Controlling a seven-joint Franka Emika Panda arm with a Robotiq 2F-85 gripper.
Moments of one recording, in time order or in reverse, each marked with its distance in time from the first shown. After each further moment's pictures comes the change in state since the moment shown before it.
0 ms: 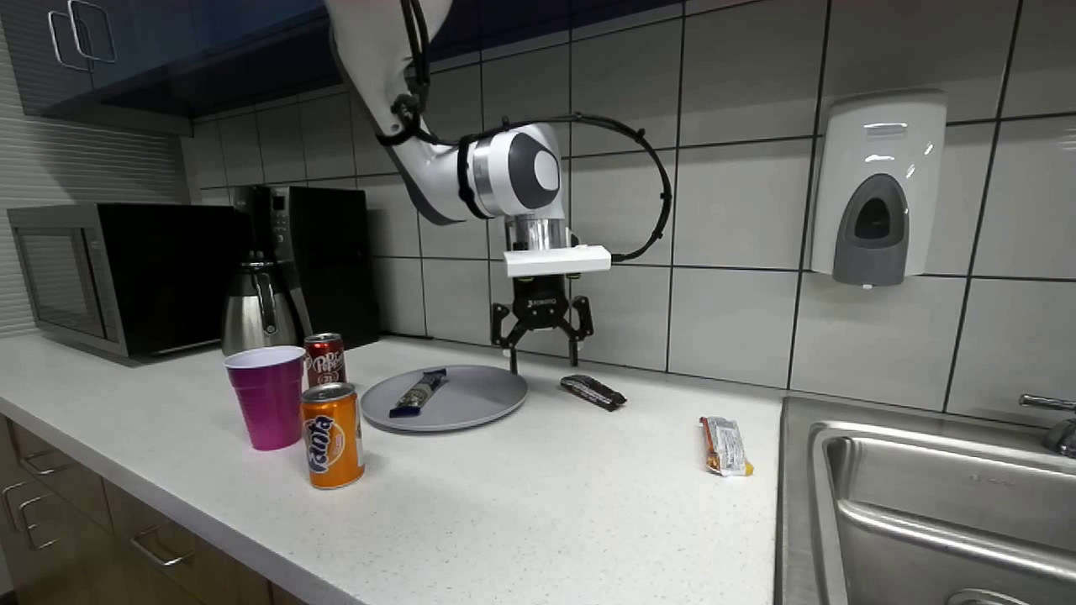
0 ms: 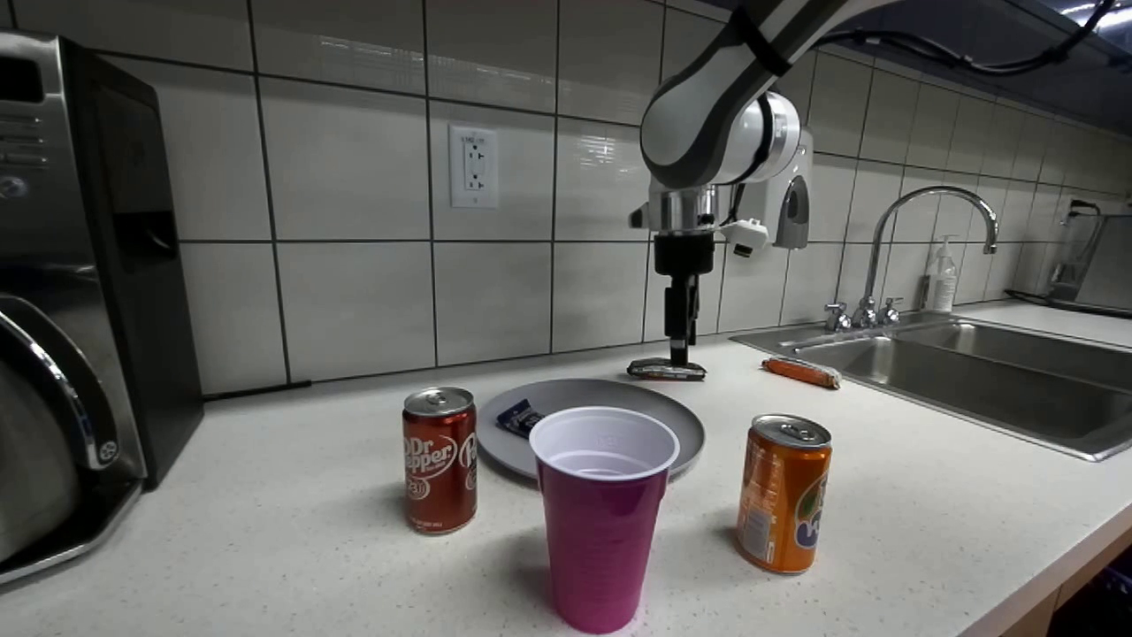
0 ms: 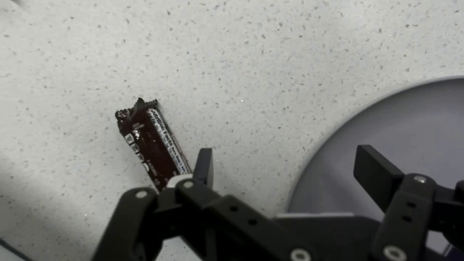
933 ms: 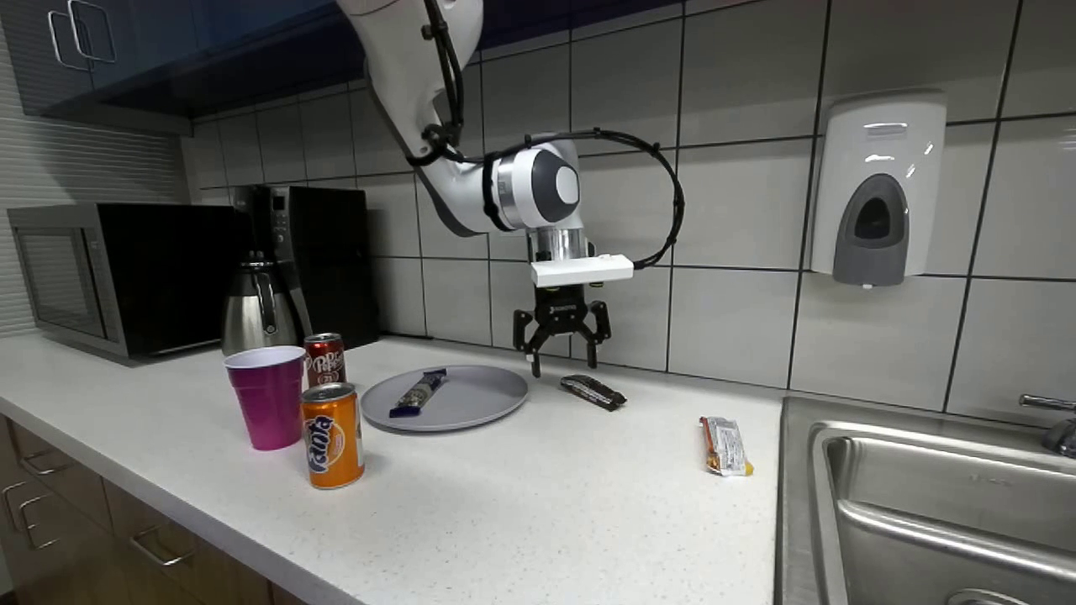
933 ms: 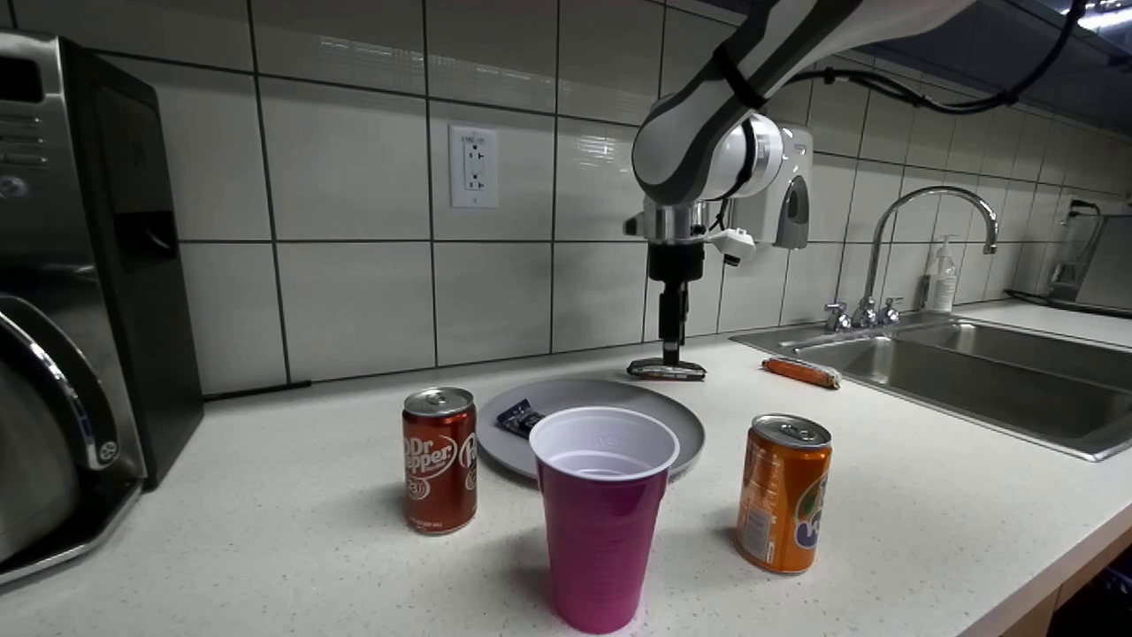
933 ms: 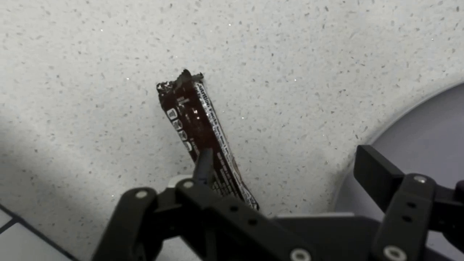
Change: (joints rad) arm -0.010 0.112 -0.012 0.144 0.000 -0.001 -0.080
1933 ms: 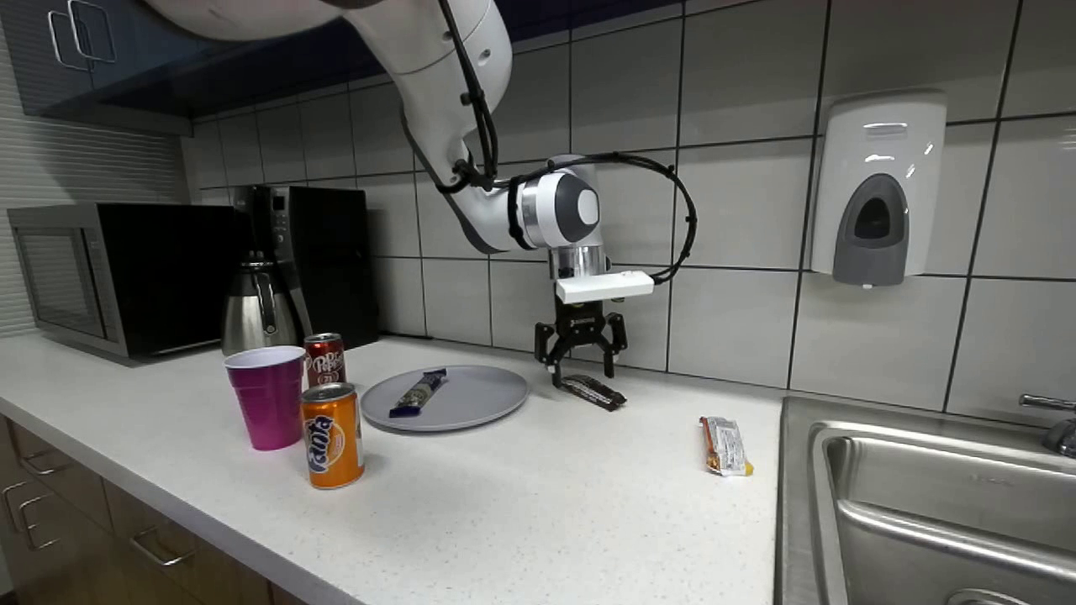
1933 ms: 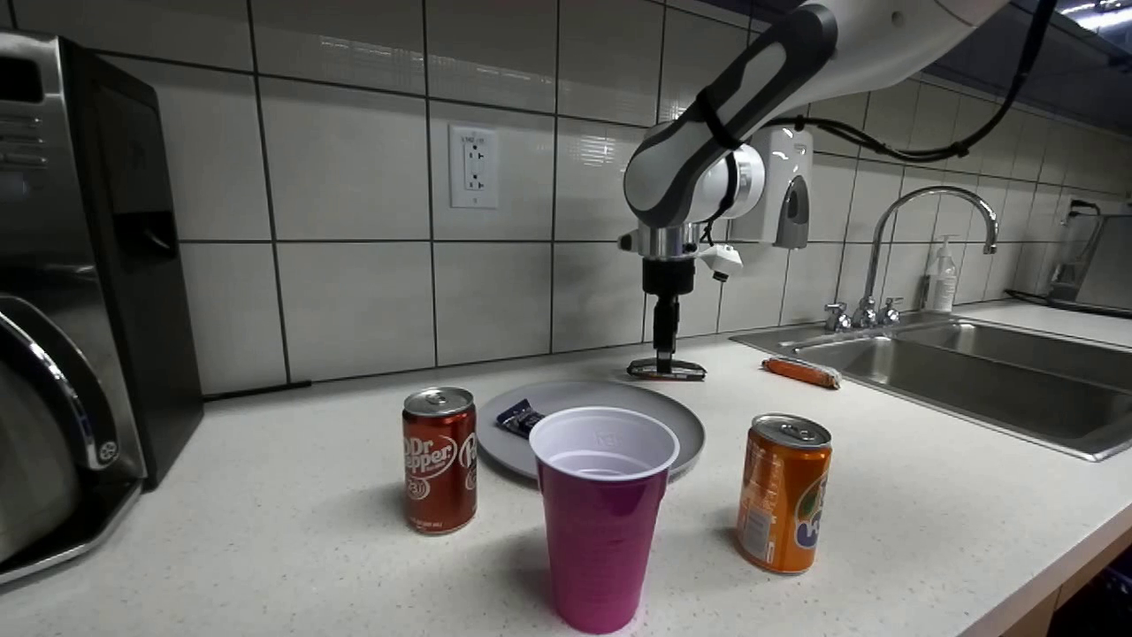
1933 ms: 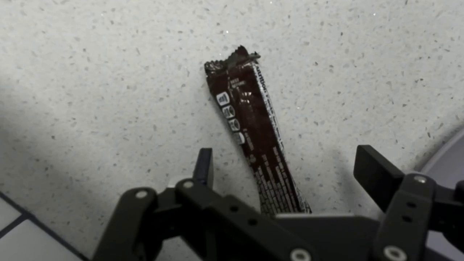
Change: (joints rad) arm -0.017 0.149 -0.001 0.189 0.000 -0.029 -0.068
